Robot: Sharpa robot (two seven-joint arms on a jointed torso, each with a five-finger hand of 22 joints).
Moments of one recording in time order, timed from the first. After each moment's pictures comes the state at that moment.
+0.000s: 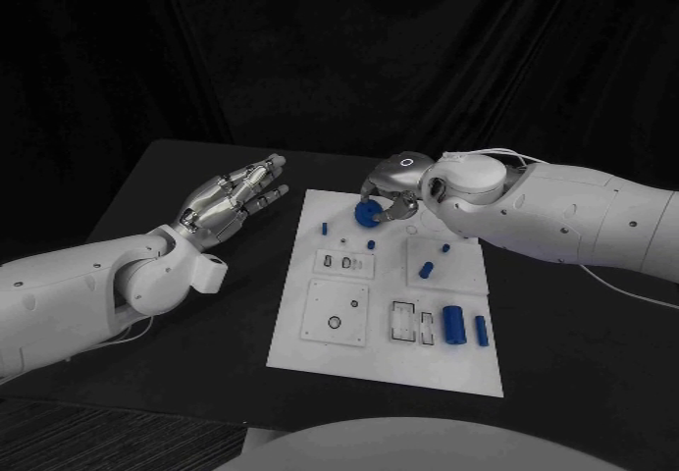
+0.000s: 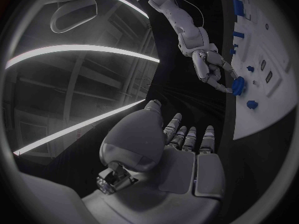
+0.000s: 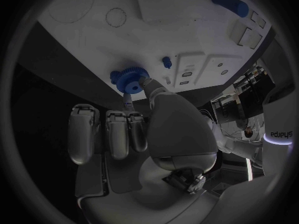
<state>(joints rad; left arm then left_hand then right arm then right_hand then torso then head) 1.21 -0.91 -0.21 1.43 -0.10 0.16 0.68 1.36 0.28 -0.18 0.27 0.51 0.32 0.10 0.08 0.04 0.01 0.06 0.00 0.00 0.00 0.07 0.00 0.00 0.16 0.00 0.21 0.01 0.00 1.35 -0.55 -0.21 1.20 -1.77 -0.16 0.01 1.29 -0.09 0.22 0.07 0.41 0.83 0.08 0.15 0.36 1.46 0.01 1.57 1.31 1.47 -0.07 1.57 1.31 0.05 1.46 0.04 1.44 1.31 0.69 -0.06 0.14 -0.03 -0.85</state>
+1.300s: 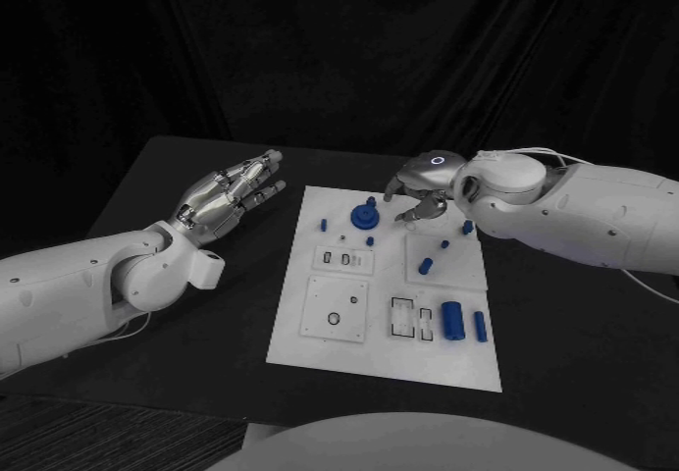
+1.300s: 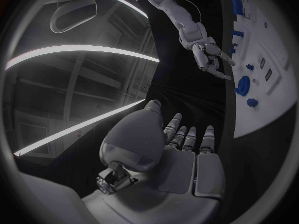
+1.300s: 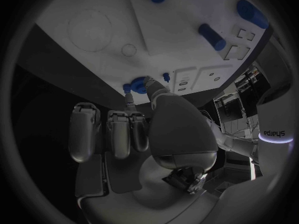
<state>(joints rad) 1.21 -0.91 -0.21 1.42 -0.10 0.16 0.67 1.36 0.28 -0.18 0.27 0.52 0.32 0.10 0.08 0.04 0.02 0.06 0.00 0.00 0.00 0.07 0.00 0.00 0.16 0.00 0.21 0.01 0.00 1.35 -0.70 -0.21 1.29 -1.77 -0.17 0.02 1.25 -0.09 0.17 0.11 0.19 0.80 0.05 0.14 0.23 1.47 -0.03 1.57 1.31 1.47 -0.10 1.57 1.31 0.05 1.47 0.01 1.42 1.31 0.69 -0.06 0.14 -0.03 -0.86</state>
